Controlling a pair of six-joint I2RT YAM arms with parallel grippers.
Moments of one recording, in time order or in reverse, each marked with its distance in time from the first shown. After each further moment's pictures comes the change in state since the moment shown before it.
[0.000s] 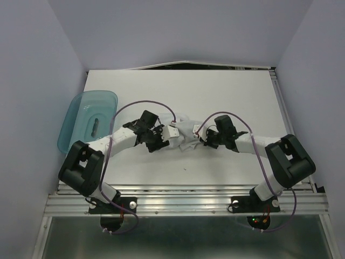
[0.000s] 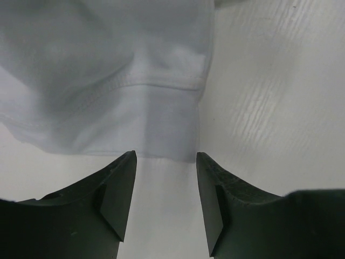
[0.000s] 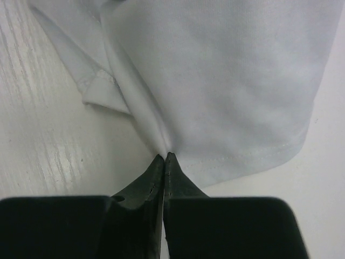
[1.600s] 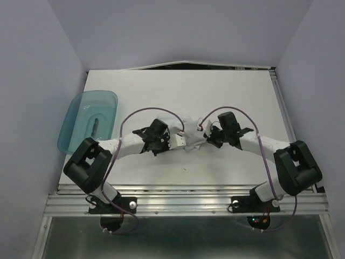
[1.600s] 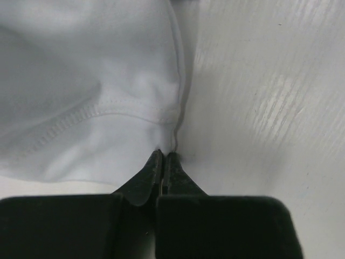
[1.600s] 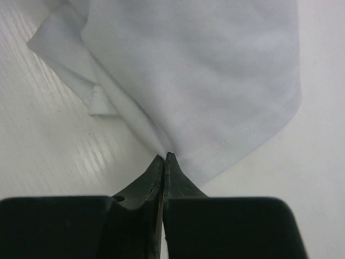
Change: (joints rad) left arm -0.129 0.070 -0.069 0.156 -0.116 -0.024; right arm -0.024 -0.077 0.055 -0.188 0.058 0.172
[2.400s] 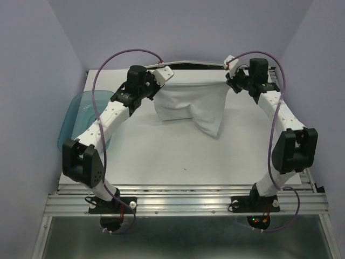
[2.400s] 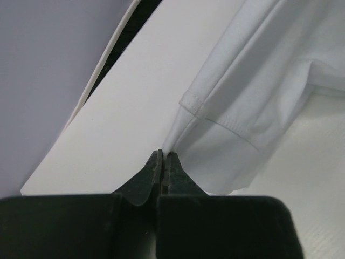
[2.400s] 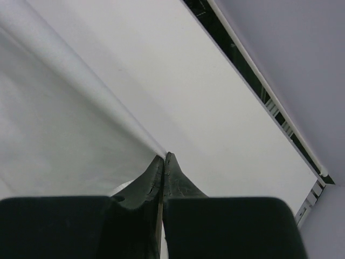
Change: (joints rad) left arm 0.272 -0.032 0.570 -0.009 -0.024 -0.170; right arm -0.363 0.166 0.719 -0.187 -0.029 -0.025
